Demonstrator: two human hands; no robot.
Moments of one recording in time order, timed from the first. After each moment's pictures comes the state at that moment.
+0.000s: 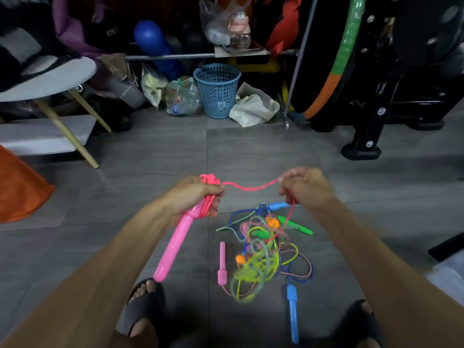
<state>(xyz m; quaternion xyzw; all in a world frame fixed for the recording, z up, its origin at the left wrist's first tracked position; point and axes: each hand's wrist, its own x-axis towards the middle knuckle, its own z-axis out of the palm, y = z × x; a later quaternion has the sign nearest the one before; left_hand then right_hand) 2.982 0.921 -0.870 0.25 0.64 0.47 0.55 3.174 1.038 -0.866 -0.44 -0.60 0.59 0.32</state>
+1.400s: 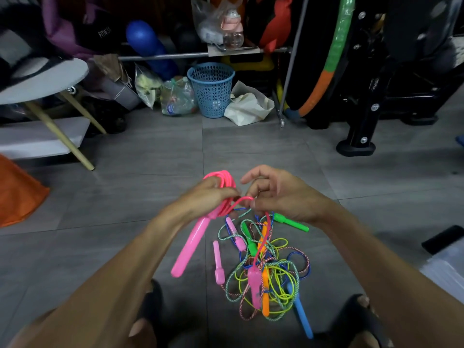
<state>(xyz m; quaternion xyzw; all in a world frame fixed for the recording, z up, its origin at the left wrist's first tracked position) 3.006 0.938 -0.877 0.43 0.67 0.37 0.47 3.178 1.009 -0.852 -0.24 -0.72 0.64 0.12</state>
